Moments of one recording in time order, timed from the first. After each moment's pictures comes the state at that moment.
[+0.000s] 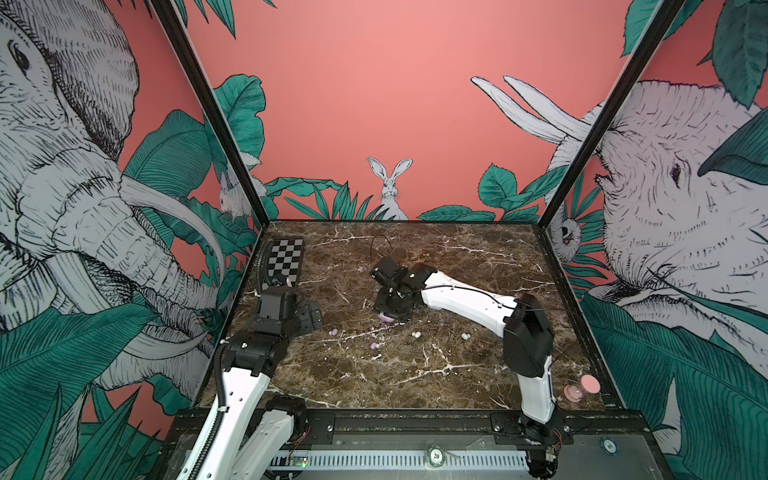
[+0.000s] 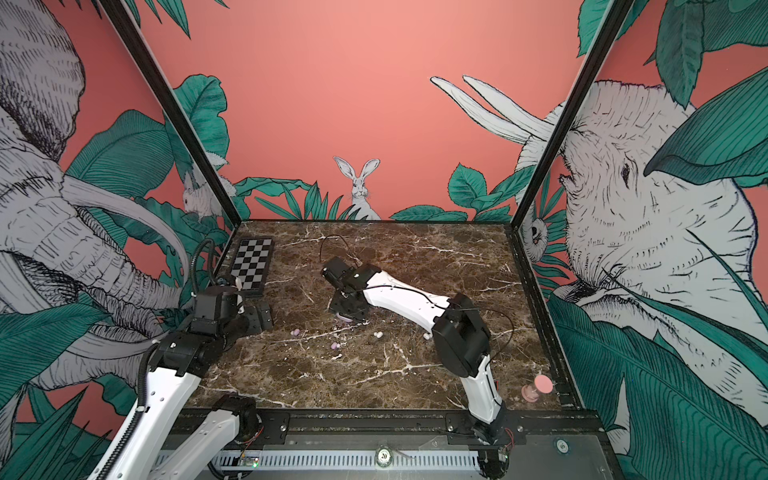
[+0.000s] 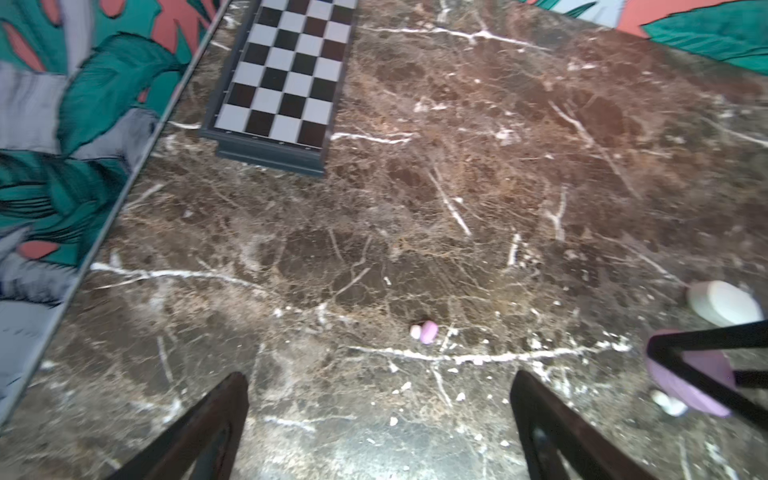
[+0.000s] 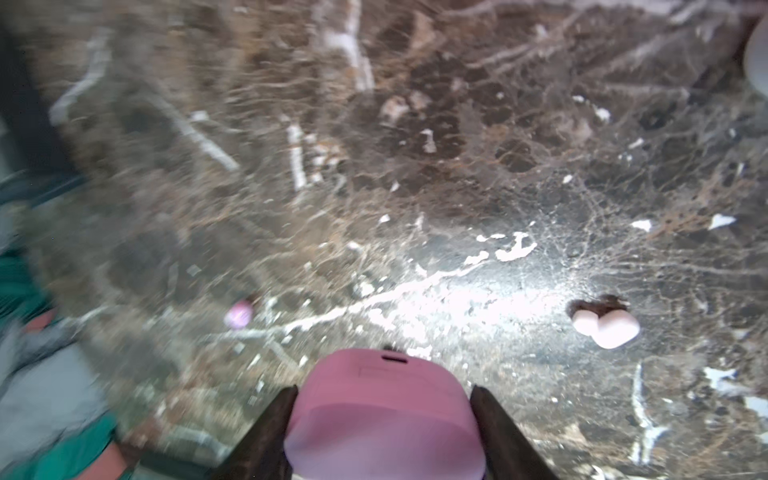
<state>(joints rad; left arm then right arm) -0.21 0.70 0.80 -0.87 -0.14 -0.35 0.91 1.92 1.65 -0.85 -0.08 1.06</state>
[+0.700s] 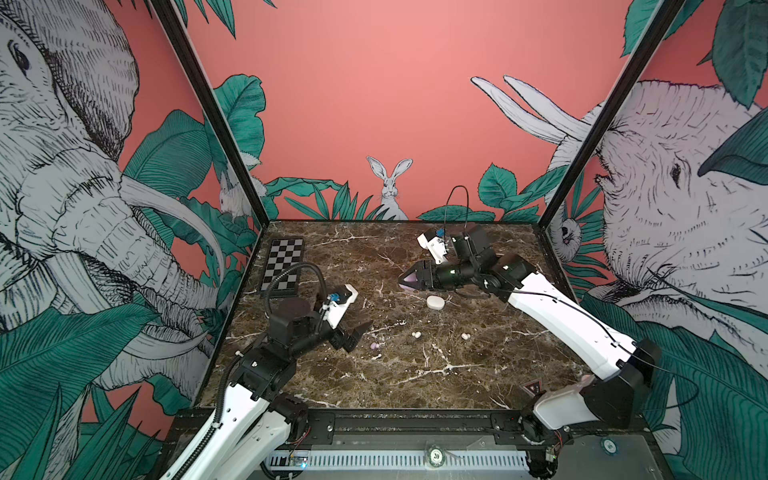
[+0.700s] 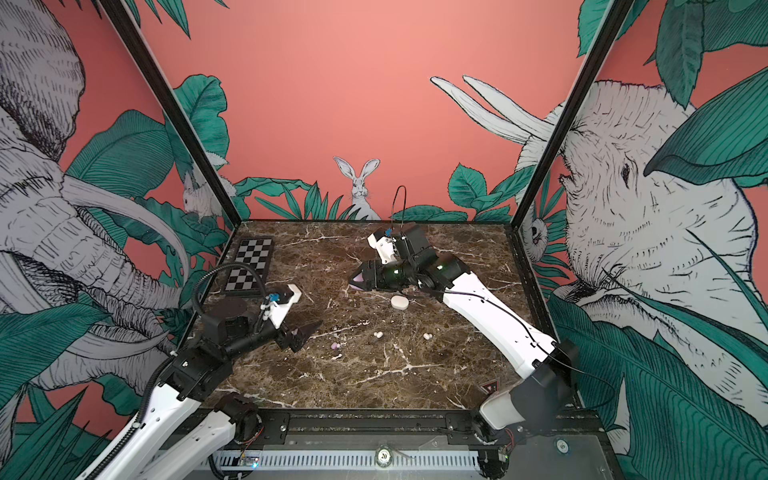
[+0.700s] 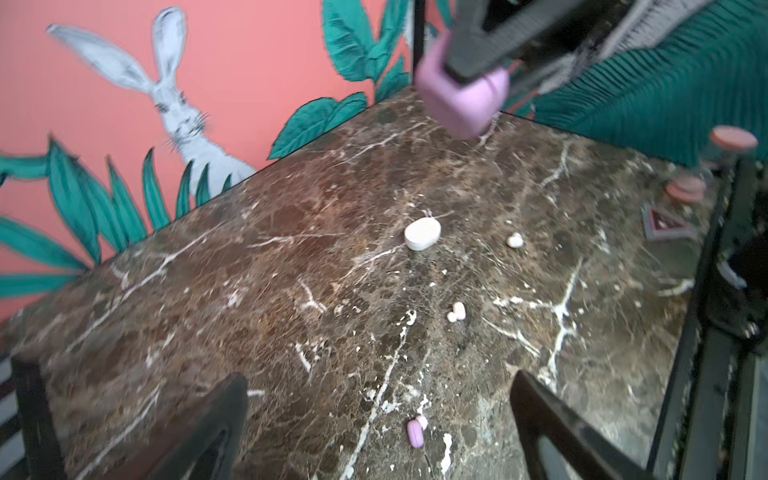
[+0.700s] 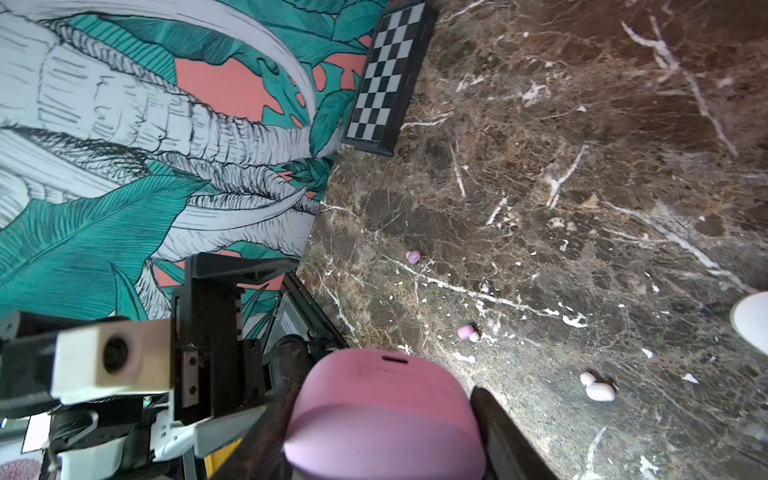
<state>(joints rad) -0.55 0.62 0.66 -0.42 0.31 0.31 0.68 1.45 1.45 -0.67 -0.56 0.55</state>
